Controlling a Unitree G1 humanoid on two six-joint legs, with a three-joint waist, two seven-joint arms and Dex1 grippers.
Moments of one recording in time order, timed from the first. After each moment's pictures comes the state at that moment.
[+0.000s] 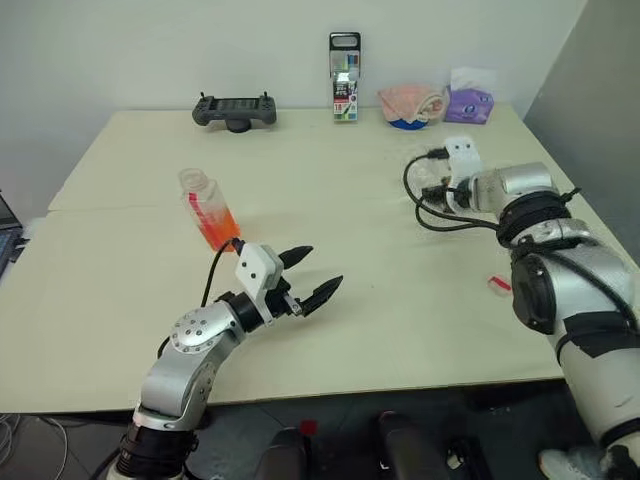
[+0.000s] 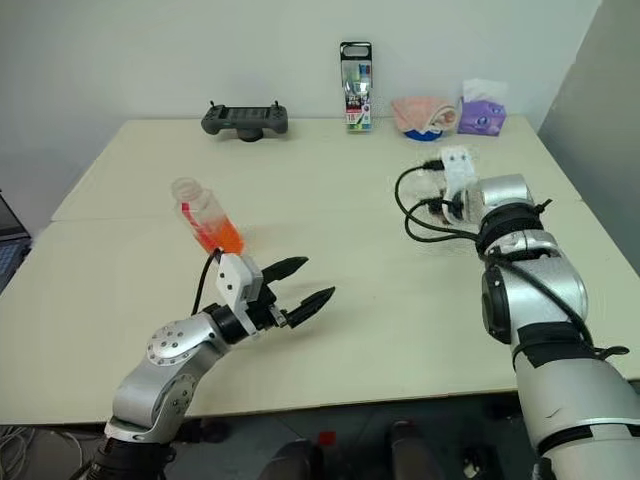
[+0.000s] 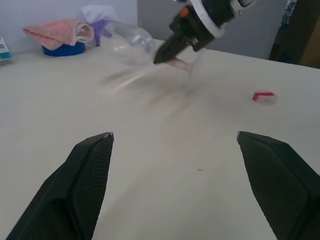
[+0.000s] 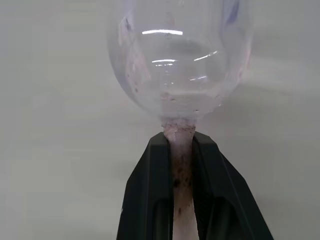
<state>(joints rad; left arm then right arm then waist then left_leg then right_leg) -0.15 0.42 -0.05 -0.33 -0.39 0.32 -0.67 -1.30 -0.33 -0.05 1.05 0.04 0.57 0.41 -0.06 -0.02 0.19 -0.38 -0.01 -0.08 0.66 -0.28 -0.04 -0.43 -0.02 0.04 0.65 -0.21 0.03</state>
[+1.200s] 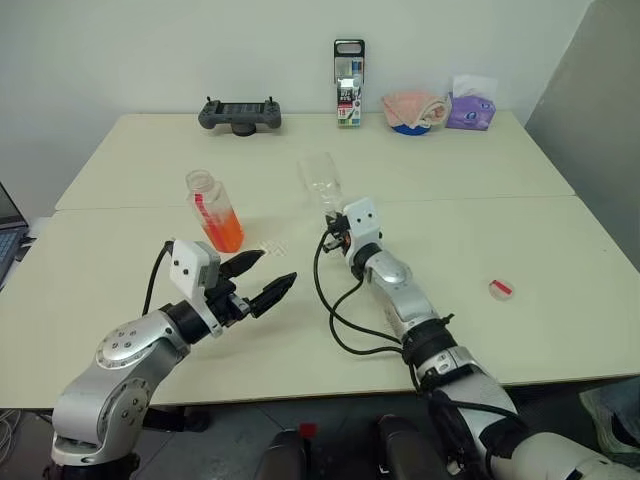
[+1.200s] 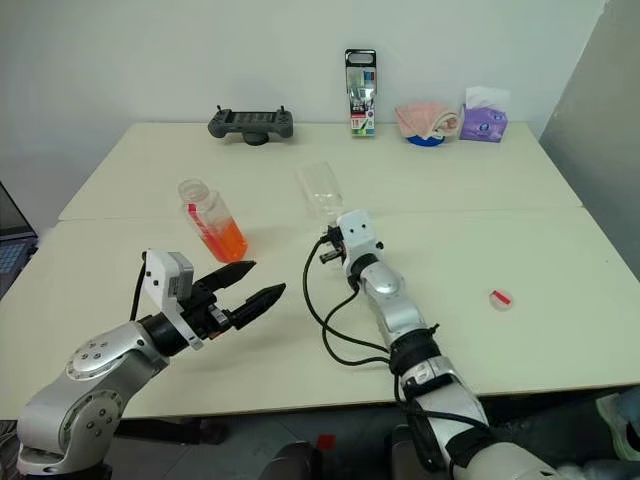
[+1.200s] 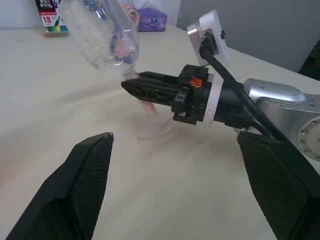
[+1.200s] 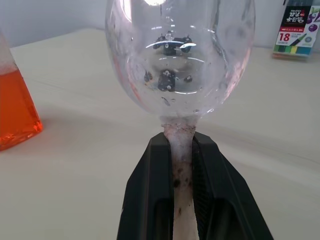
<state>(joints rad) -0.02 0.56 0.22 -0.51 -0.67 0.60 -0.59 -0.72 0.10 0.10 0.63 -0.01 -0.03 0.22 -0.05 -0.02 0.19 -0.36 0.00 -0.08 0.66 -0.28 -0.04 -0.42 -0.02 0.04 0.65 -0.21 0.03</state>
